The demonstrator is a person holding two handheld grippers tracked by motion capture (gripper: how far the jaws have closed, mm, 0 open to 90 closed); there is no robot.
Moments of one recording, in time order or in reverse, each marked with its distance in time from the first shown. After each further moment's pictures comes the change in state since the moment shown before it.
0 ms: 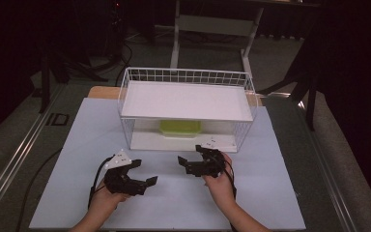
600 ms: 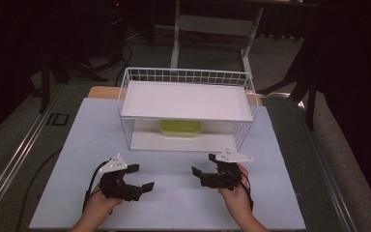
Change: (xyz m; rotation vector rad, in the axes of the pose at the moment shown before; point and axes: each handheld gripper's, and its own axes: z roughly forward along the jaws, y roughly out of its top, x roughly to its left) left arm 0.000 -0.010 -0.011 0.021 -0.050 0.003; right arm -0.006 -0.024 -0.046 0.002 -0.032 -0.054
